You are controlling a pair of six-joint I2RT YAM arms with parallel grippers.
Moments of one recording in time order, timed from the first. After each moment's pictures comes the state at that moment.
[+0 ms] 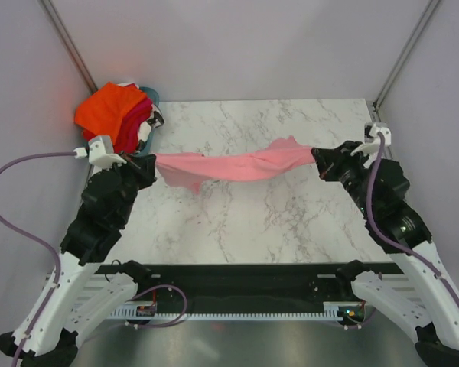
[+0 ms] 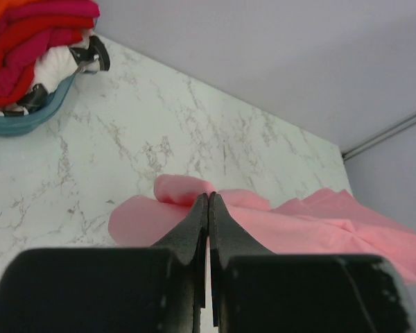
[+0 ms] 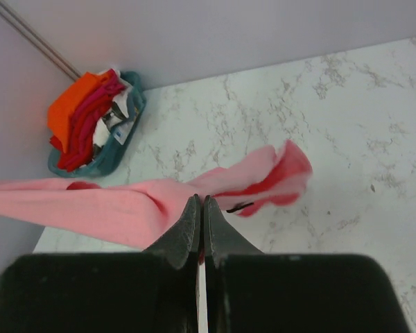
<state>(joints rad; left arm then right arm) -0.49 0.67 0.96 -0.43 -0.43 -0.61 0.48 0.77 1.05 -0.39 0.16 0.49</state>
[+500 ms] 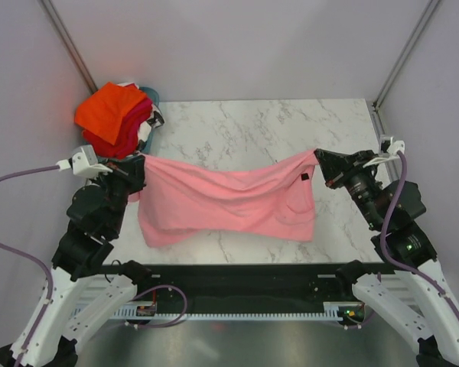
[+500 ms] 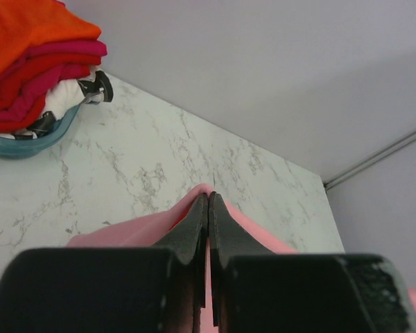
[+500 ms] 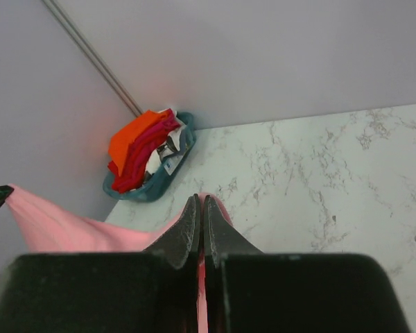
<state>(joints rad) -0.49 0.55 0.96 -0.39 -0.47 -0.60 0.48 0.59 0.94 -0.19 0.08 0.49</state>
